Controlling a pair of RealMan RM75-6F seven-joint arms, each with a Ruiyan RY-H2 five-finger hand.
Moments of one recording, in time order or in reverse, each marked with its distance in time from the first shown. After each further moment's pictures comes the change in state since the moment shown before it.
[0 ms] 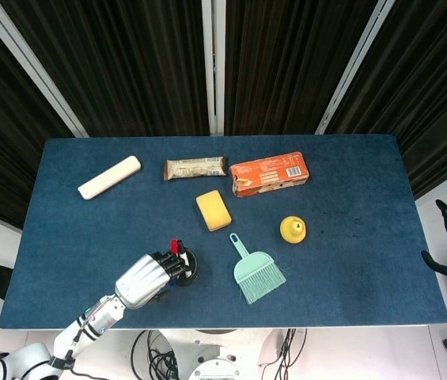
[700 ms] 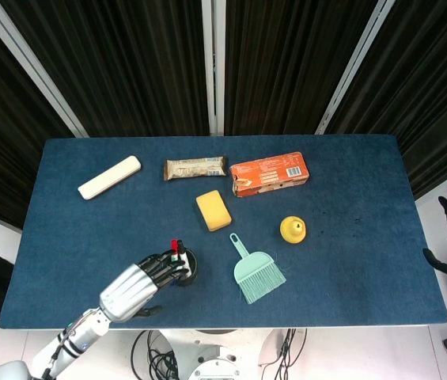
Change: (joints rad) left arm 0.068 0.131 0.024 -0.165 0.062 0.029 -0.067; right arm -0.009 0.003 0.008 -0.010 -0.029 0.049 -0.018
